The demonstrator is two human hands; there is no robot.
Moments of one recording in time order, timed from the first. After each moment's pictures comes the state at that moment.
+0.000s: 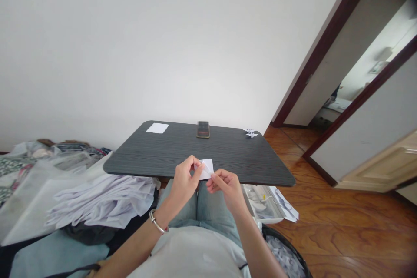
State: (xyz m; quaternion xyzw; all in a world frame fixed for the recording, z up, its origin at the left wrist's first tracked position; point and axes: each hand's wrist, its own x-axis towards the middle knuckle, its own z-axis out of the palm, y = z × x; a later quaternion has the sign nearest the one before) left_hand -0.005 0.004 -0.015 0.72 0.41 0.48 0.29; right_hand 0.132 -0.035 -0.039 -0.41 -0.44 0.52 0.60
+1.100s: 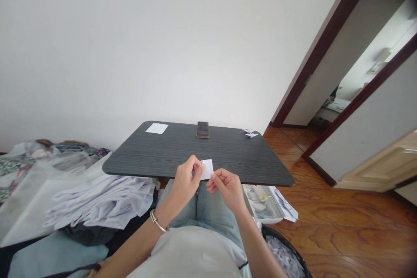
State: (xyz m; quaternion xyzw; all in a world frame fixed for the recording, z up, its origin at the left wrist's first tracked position) left_hand -0.004 0.003 -0.013 0.75 0.41 0.45 0.25; right_hand 0.135 -0.036 -0.038 -0.44 -0.50 0.45 0.59
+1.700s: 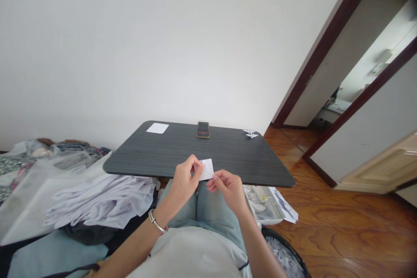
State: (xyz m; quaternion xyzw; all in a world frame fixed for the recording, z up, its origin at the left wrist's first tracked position) left_hand -0.007 0.003 -0.008 0.75 0.42 0.45 0.26; right_hand 0.137 -0.037 -0.039 -0.45 -0.54 0.41 0.58
